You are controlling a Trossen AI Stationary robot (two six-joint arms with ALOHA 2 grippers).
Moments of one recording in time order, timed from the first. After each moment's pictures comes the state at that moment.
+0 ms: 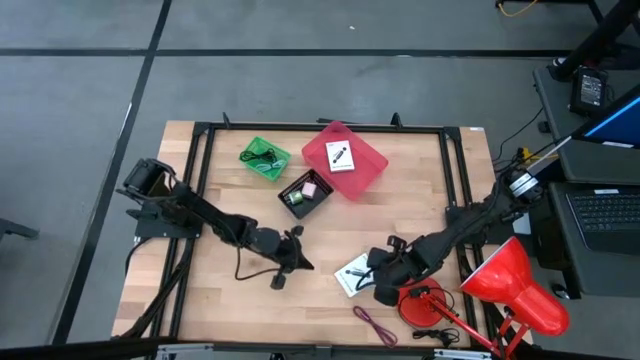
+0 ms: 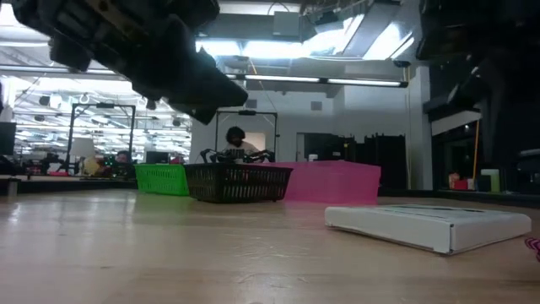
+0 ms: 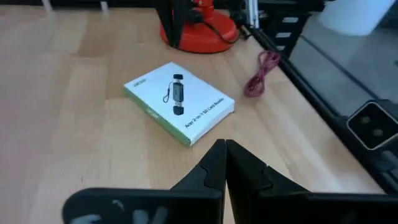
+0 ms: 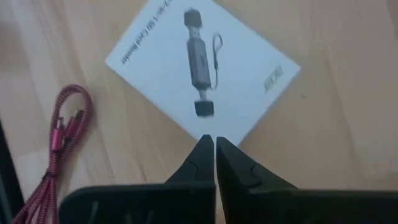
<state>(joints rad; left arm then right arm) -0.35 1.66 0.65 0.60 -0.04 -0.16 0.58 1.63 1.01 -0.62 0.17 0.88</state>
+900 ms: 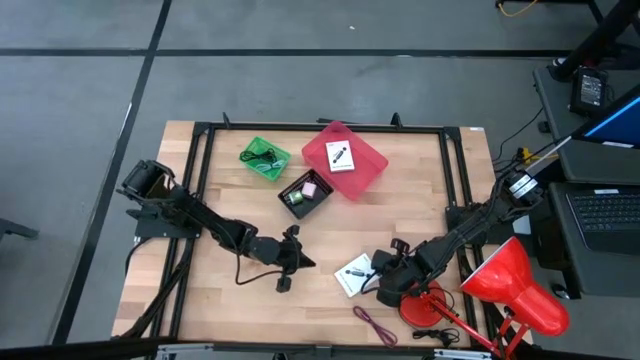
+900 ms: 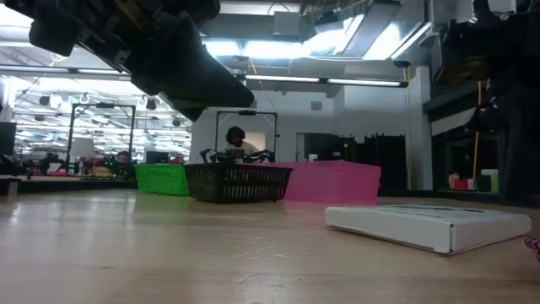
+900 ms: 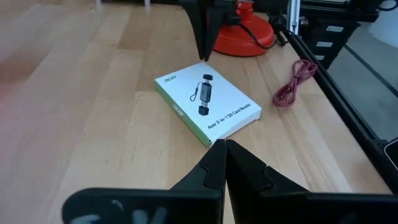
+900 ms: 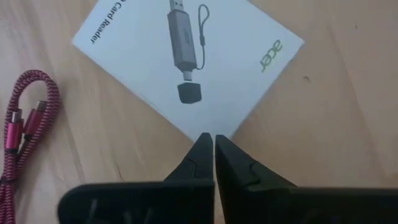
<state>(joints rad) -0.41 1.66 0.69 0.52 -0.25 -0.28 0.63 1.65 0.89 -0.49 0.23 0.94</state>
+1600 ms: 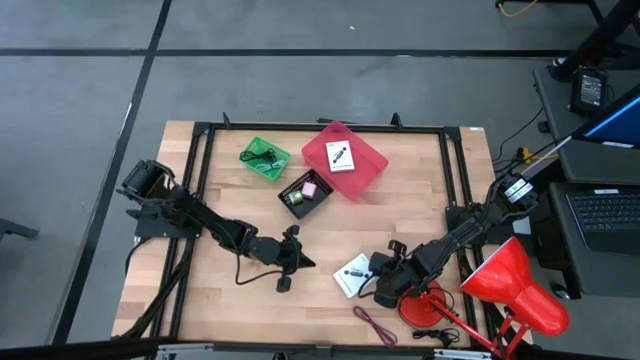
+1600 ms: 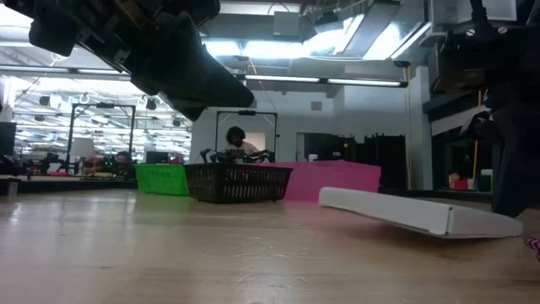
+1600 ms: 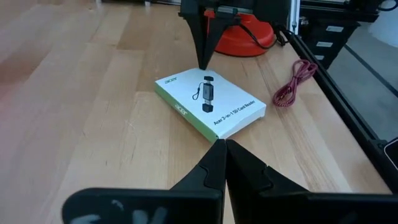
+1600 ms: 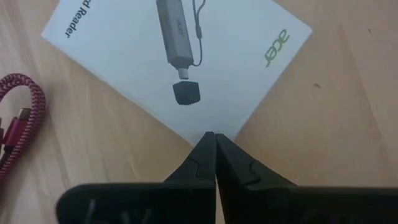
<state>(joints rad) -0.41 1.66 0.69 0.52 -0.25 -0.28 0.63 1.71 0.89 -0.45 0.25 0.93</state>
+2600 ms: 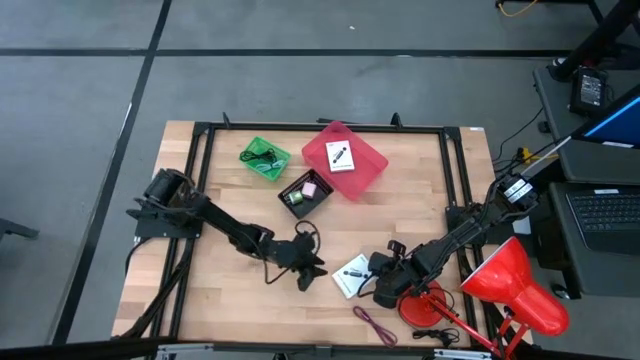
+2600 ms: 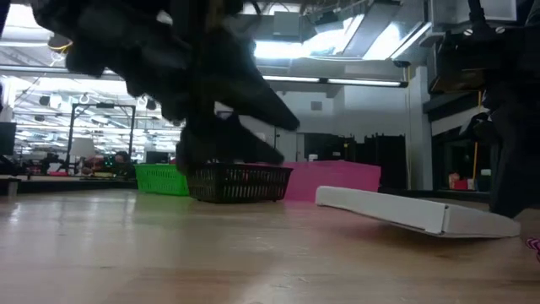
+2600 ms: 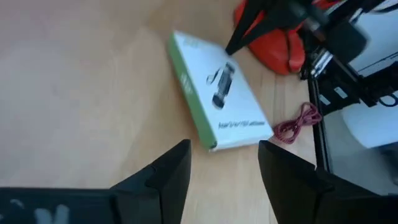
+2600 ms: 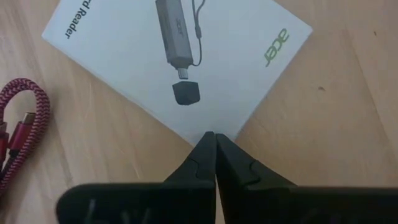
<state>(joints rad) -0.37 1.85 0.82 0.52 -0.19 -0.86 0.63 1.71 0.89 -0.43 0.25 0.93</state>
